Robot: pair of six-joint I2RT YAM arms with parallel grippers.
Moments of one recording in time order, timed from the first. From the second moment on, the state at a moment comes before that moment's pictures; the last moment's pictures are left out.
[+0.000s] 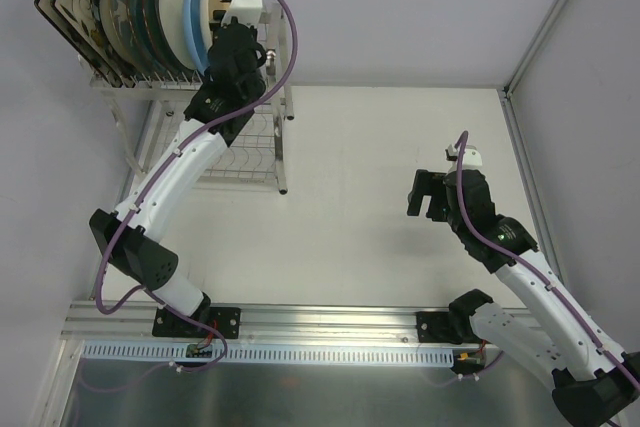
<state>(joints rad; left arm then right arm) -0.51 1.58 1.75 -0.07 -0.84 0.32 0.52 0.78 0.79 -0.62 0.33 0.38</state>
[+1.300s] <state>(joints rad) -0.51 1.42 1.72 -0.18 -0.60 0.13 0.52 0.77 0.79 -0.62 0.32 0.38</state>
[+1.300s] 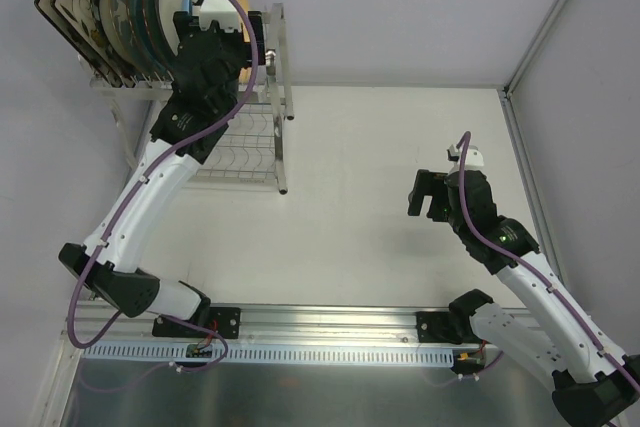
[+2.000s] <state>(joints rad) -0.51 1.19 1.65 -0.20 -0.34 -0.01 0.52 0.70 0.83 -0.70 0.35 0.37</state>
